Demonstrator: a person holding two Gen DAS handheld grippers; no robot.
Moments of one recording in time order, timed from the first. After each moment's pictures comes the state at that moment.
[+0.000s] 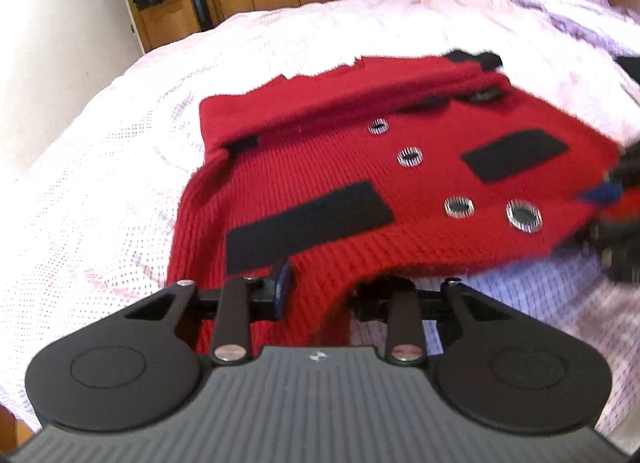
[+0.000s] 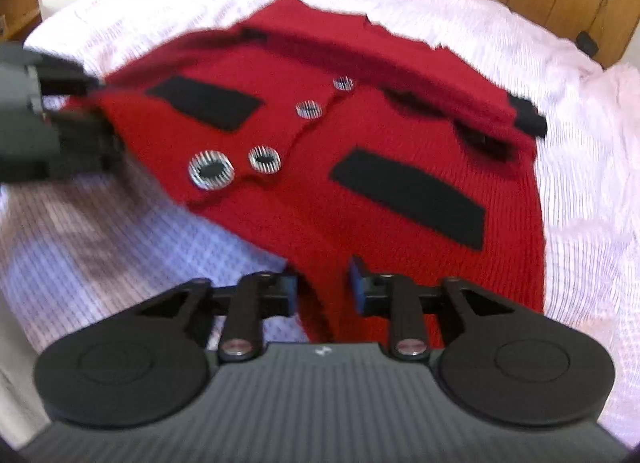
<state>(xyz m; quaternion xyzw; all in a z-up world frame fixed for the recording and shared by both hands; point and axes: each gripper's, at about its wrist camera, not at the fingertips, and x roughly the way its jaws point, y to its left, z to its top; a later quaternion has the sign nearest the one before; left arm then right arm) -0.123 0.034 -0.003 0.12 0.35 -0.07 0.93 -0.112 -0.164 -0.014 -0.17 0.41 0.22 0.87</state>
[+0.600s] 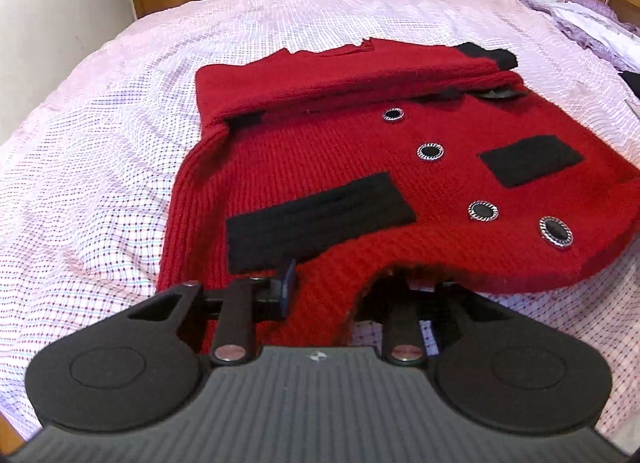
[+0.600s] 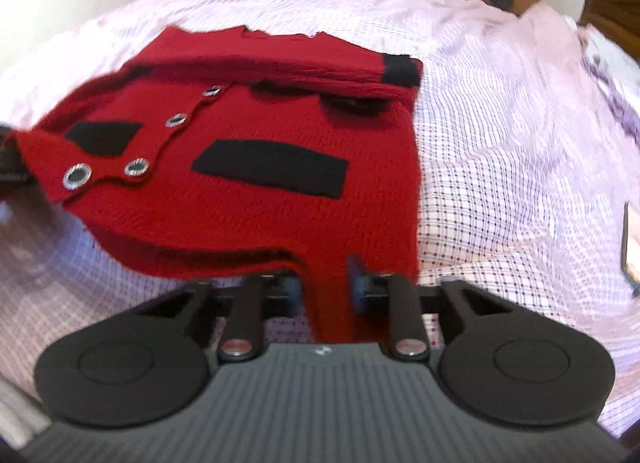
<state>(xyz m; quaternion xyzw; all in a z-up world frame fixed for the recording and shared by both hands) -0.095 0.052 -0.007 0.08 0.39 -0.09 0.91 -0.108 -0.250 -0.007 -0.07 0.39 0.12 0.91</state>
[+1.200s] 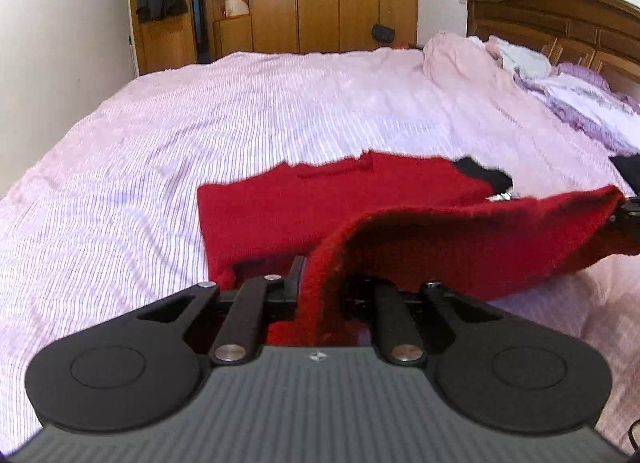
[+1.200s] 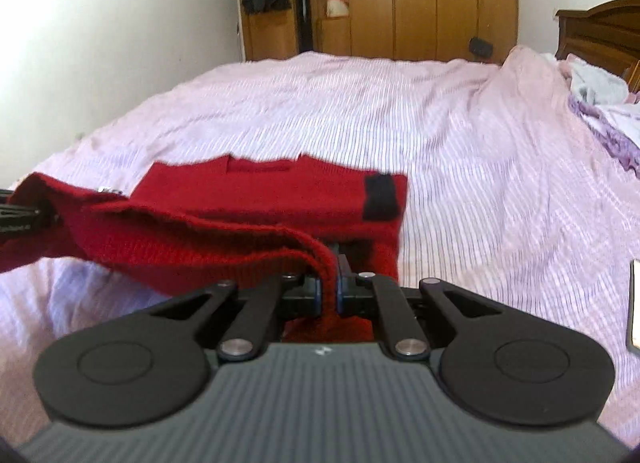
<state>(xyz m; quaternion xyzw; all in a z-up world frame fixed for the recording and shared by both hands) -0.045 0.049 0.073 0.05 0.30 -0.10 0.95 -0.056 -0.262 0.054 0.00 0.27 0.12 0.96</state>
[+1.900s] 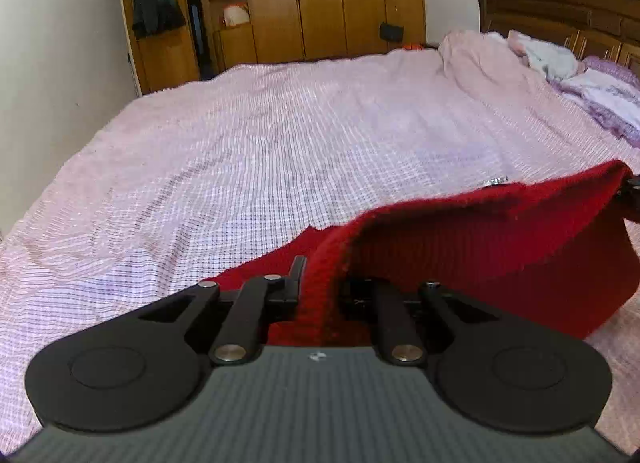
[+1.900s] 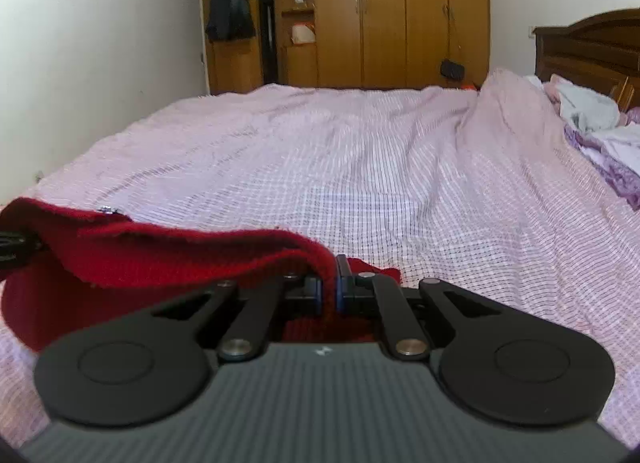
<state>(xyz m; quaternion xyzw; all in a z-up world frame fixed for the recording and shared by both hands) 0.123 0.044 0.074 0.08 0.30 -0.09 0.95 0.076 -0.242 0.058 0.02 0.24 0.06 0.97</state>
